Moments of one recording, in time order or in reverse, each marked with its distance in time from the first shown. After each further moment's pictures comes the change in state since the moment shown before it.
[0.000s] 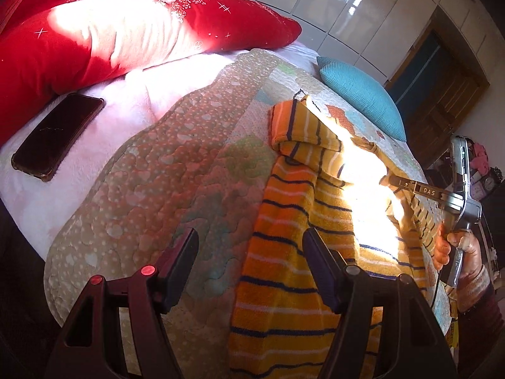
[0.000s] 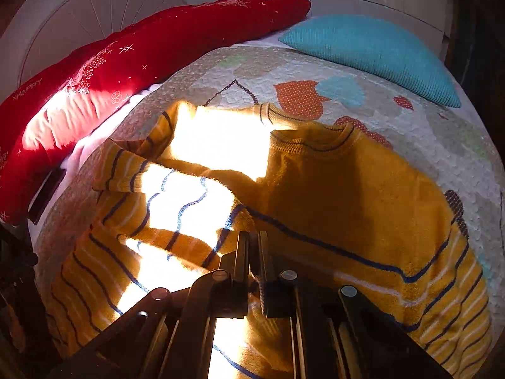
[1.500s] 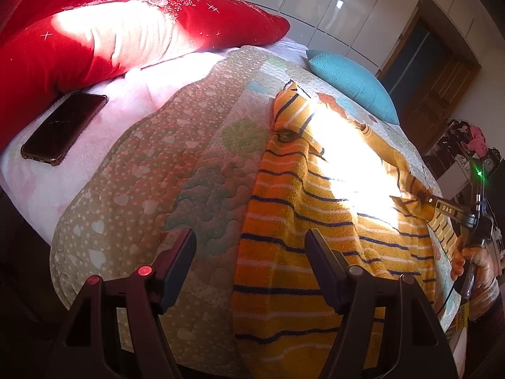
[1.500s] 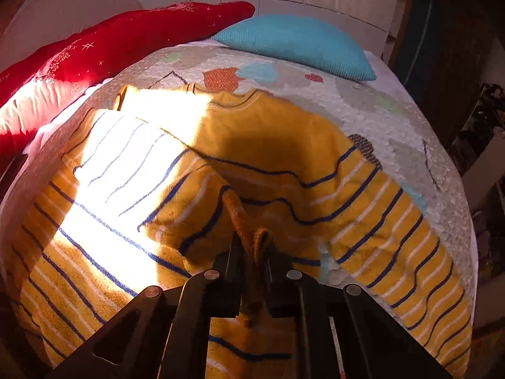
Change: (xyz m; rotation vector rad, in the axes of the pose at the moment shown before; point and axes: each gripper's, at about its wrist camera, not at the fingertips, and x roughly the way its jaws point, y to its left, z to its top) left arm -0.016 -0.007 -0.033 0.073 -0.005 0.007; right arm -0.062 -0.030 -0.083 0.069 -0.042 -0.277
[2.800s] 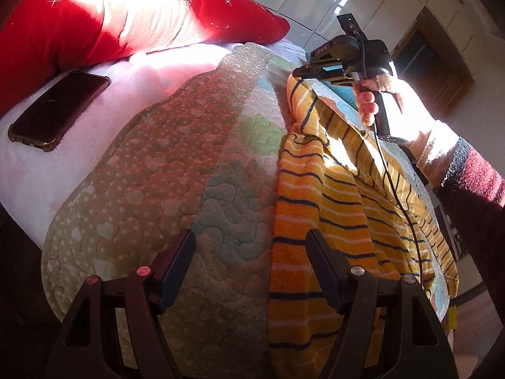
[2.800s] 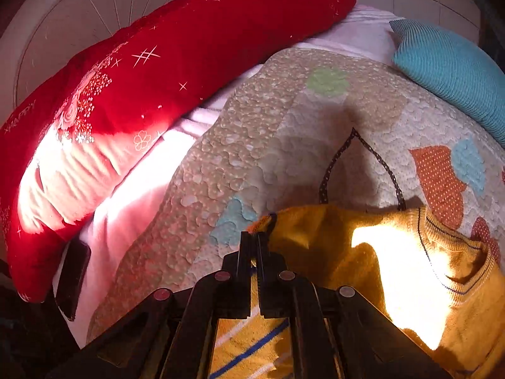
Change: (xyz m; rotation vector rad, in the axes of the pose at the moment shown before) left arm 0.014 0.041 0.000 -0.054 0.006 -0.097; right arm 0.139 0.229 0.221 -0.013 0.145 0.432
